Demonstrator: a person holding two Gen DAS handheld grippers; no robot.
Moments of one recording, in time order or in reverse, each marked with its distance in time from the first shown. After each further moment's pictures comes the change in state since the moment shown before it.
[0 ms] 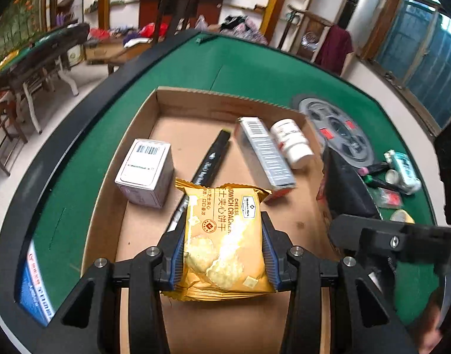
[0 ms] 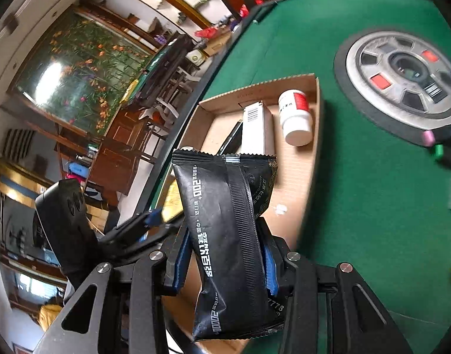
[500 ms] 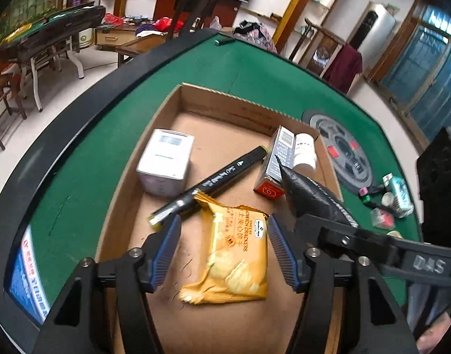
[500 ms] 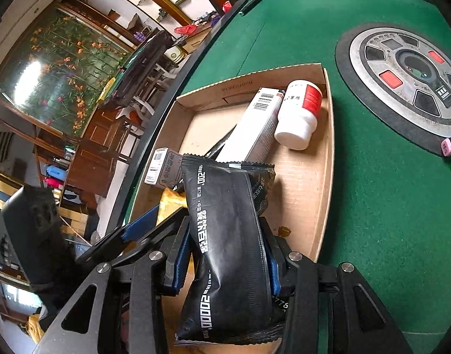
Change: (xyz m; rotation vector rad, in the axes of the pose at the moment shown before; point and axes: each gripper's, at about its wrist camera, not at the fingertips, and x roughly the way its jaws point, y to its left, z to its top) left arm -0.015 0.027 -0.005 -0.124 -0.039 -0.056; right arm 0.035 0.006 0.011 0.014 0.006 -0.115
